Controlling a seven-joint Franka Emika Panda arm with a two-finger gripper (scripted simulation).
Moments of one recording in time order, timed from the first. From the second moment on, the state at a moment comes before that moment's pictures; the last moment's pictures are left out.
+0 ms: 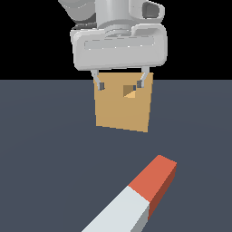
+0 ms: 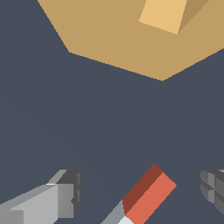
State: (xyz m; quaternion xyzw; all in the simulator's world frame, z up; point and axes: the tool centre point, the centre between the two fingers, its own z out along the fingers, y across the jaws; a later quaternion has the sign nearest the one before) arm 0.011 -0.011 0.182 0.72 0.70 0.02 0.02
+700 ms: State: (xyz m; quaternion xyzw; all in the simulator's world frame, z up) arm 0.023 -0.061 0.154 0.78 0.63 0.01 0.02
